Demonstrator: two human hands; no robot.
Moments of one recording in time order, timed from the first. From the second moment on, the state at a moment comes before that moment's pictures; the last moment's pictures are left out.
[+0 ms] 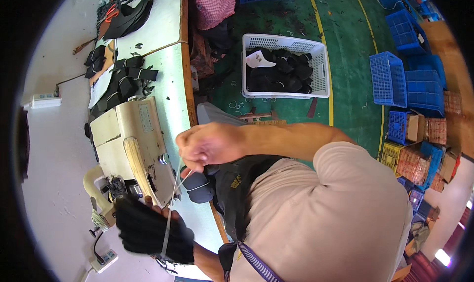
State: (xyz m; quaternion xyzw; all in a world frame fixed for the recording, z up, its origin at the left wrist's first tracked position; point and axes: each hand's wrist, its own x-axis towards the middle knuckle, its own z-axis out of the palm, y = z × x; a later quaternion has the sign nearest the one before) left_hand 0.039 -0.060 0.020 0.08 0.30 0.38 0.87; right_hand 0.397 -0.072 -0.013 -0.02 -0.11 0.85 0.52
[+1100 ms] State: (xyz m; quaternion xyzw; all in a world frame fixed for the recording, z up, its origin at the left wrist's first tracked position) left_hand 0.267 -0.043 0.003 0.53 0.57 0.10 0.62; right_hand 0.450 -0.144 -0.007 -0.69 -0.45 0.34 0.45
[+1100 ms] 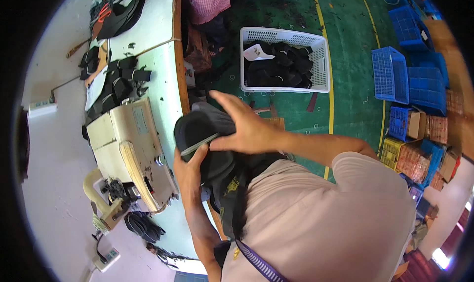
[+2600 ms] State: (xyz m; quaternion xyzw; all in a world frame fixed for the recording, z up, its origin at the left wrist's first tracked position) left_hand -0.199 -0.039 -0.067 0.22 0.76 0.51 0.32; right_hand 0.245 -0.083 -0.115 -0.61 -0.28 0.70 0.23
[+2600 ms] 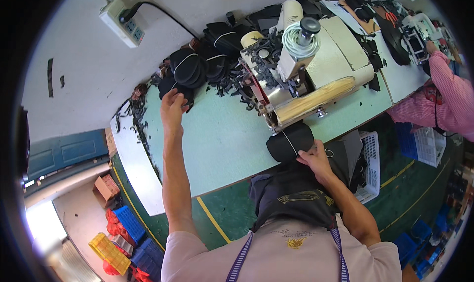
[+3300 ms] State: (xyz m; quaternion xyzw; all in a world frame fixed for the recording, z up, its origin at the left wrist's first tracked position) left_hand -0.297 -0.052 -0.117 -0.14 0.76 0.53 0.35; right_hand 0.238 -0.073 -0.105 -0.60 -0.23 0.74 0.22
